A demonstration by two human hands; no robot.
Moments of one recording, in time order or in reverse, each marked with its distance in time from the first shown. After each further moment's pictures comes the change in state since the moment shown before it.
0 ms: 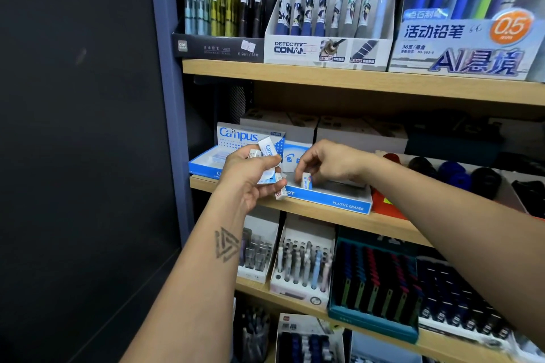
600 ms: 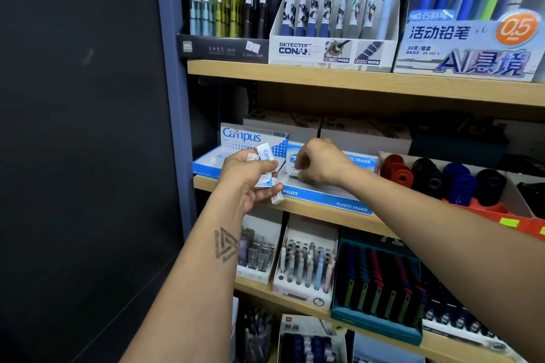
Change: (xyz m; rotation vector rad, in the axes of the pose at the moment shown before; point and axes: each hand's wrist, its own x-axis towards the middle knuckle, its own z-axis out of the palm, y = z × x) left_hand 0.008 -0.002 -0.010 0.027 0.044 -0.039; right_hand 0.026 -0.011 0.023 -0.381 0.346 0.153
